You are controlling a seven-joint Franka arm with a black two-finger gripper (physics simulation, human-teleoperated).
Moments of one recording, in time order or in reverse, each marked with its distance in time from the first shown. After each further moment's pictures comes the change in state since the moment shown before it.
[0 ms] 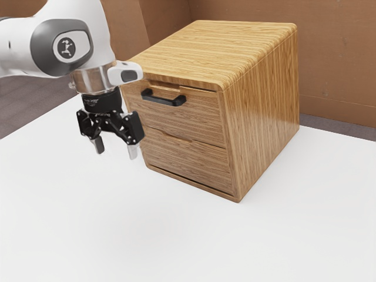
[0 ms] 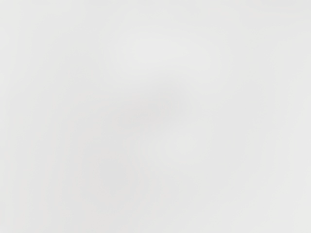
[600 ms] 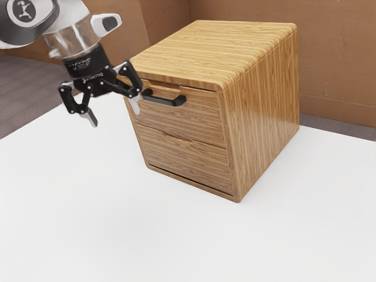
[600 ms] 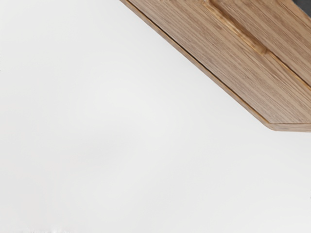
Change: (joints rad) arm 0.005 -0.073 0.004 0.119 -0.066 0.048 -0.472
